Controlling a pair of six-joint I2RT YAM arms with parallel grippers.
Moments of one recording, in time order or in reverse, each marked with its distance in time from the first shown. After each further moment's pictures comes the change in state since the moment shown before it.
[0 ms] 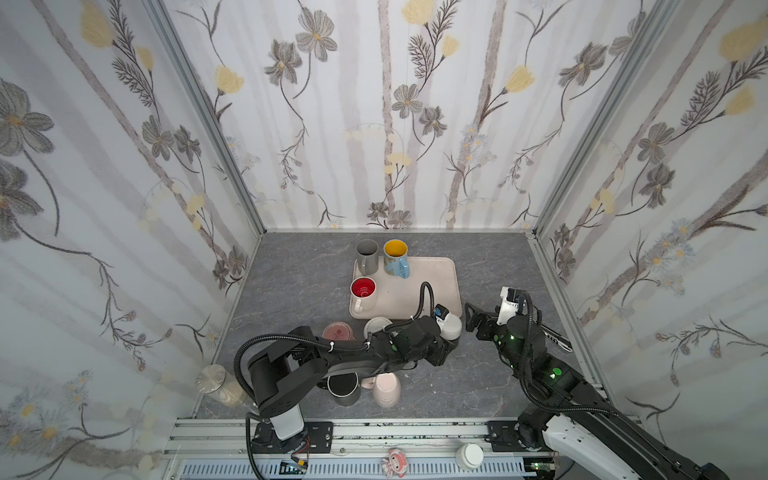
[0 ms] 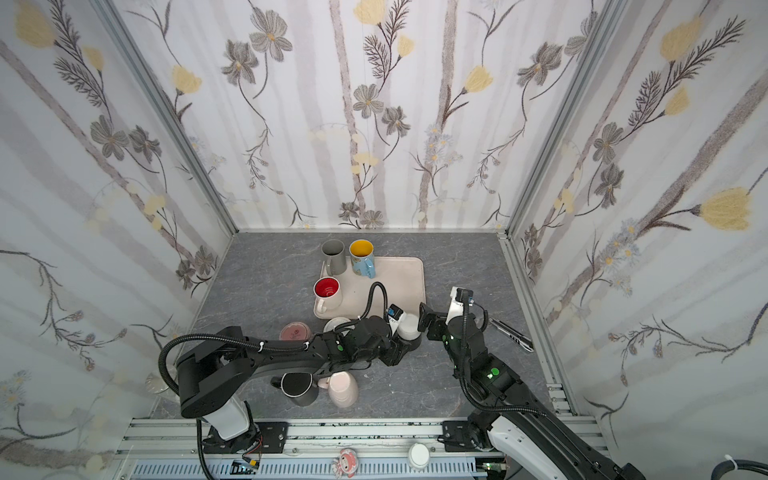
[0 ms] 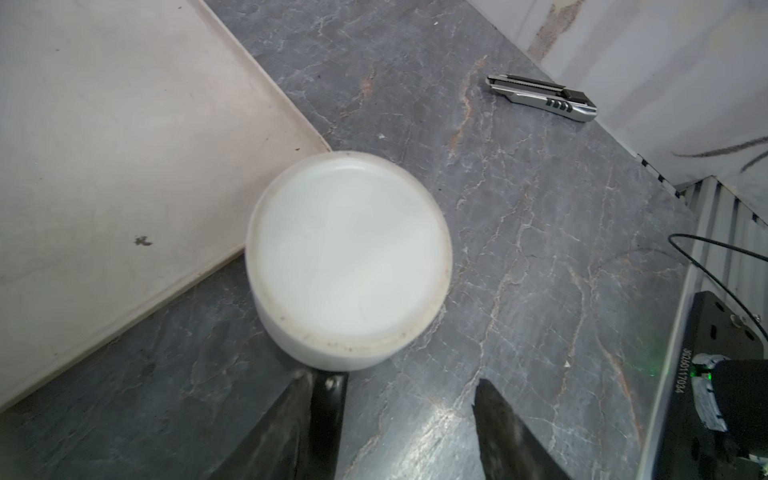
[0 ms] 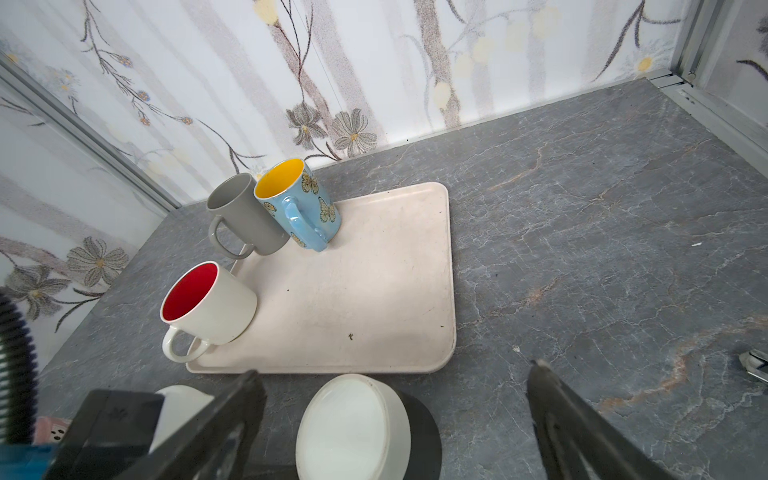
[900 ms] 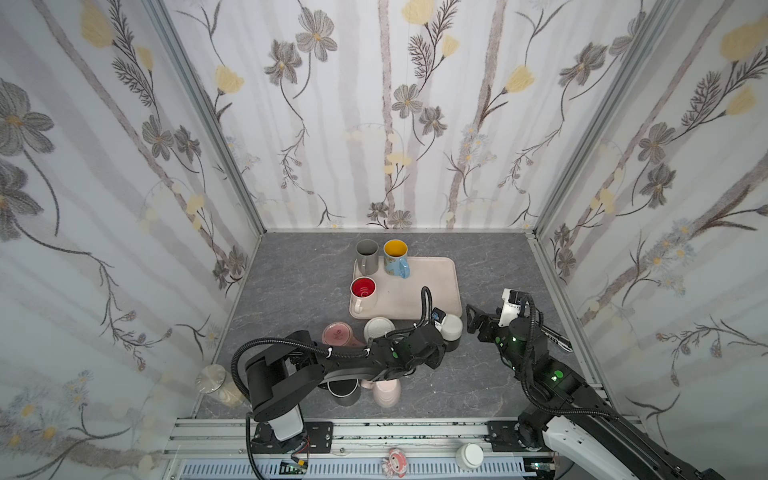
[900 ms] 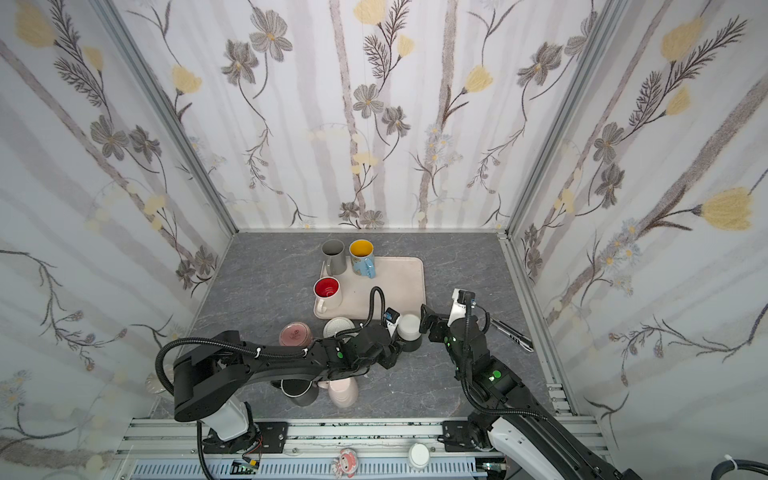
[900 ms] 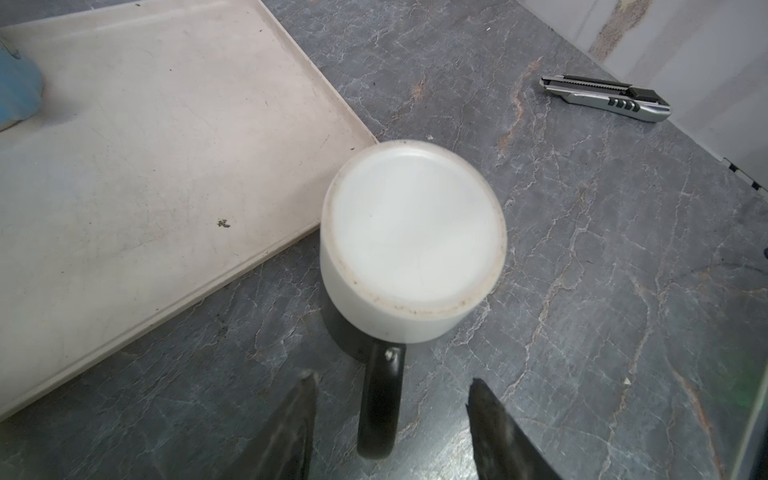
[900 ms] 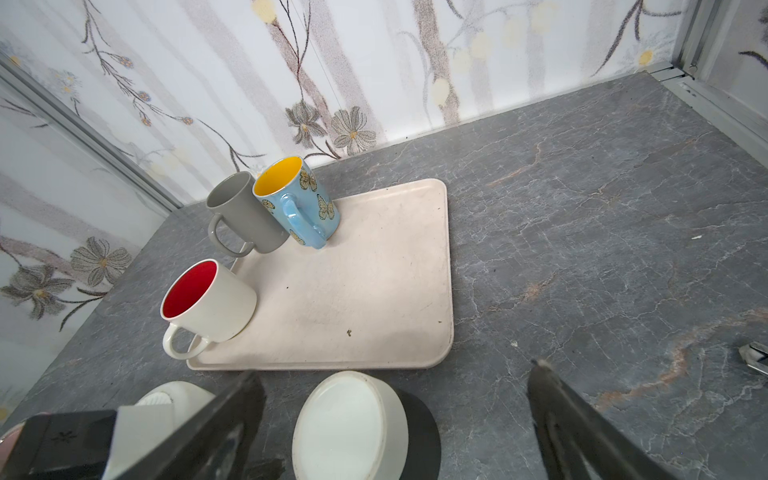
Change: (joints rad) left arm -0.044 -0.014 -0.028 -0.032 -0.201 -0.007; right arm -0.017 -0.030 -0.023 -0.001 -0.026 0.008
